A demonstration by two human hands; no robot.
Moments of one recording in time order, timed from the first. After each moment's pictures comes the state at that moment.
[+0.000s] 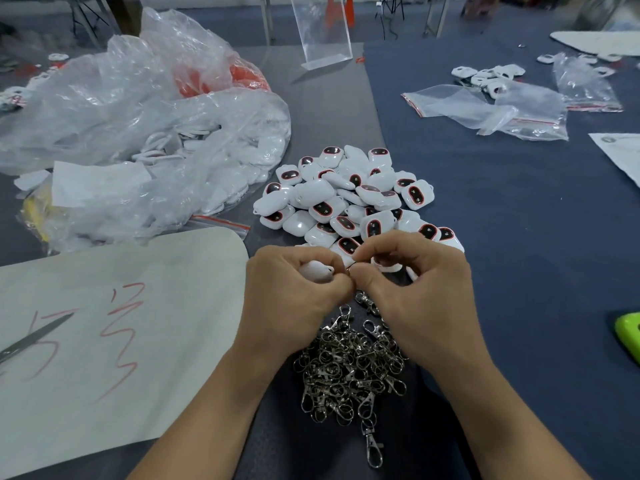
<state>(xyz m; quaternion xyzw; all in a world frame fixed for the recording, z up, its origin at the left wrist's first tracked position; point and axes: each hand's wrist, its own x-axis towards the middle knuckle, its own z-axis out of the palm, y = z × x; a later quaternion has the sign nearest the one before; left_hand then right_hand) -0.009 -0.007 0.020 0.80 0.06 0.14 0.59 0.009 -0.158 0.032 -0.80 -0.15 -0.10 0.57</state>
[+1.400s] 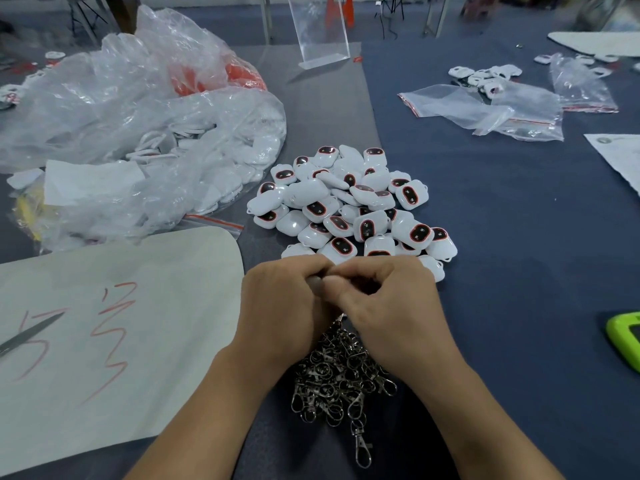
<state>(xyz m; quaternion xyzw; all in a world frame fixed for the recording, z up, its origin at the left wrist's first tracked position) -0.011 -0.003 0.013 0.93 -0.01 0.18 0.32 0.006 -0.152 0.025 -0.82 -0.13 0.04 0.56</state>
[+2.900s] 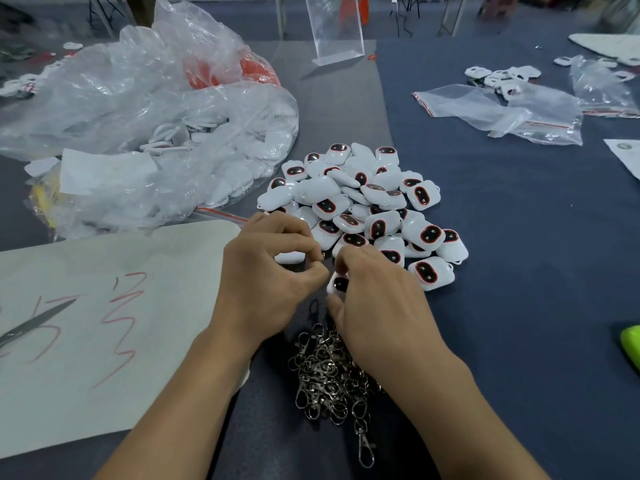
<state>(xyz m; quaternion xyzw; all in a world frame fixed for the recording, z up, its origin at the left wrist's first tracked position) -0.001 0.020 0.022 0.88 -0.01 0.28 0.38 0.006 -0.130 0.030 -0.95 -0.20 0.01 0.23</state>
